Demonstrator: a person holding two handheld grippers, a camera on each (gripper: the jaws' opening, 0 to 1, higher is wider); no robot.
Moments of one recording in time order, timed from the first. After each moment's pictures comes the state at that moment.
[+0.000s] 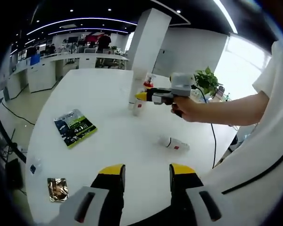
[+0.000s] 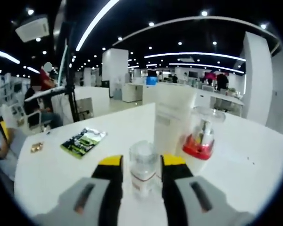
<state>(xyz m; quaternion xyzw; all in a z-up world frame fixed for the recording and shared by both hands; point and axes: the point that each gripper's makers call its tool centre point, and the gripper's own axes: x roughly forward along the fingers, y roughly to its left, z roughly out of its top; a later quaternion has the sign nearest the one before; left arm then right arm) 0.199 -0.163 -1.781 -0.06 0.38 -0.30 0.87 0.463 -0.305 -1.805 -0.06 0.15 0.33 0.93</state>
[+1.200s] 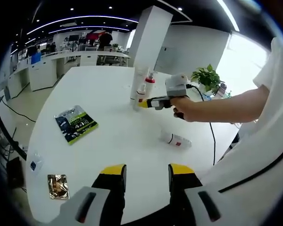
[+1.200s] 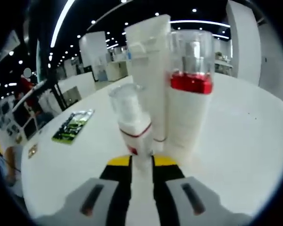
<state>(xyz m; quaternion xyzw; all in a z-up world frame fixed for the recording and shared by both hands) 0.196 -0.161 -1.788 -0.06 0.39 -0.29 0.87 0.458 -0.325 -1.870 -0.01 0.29 0.26 0.92</state>
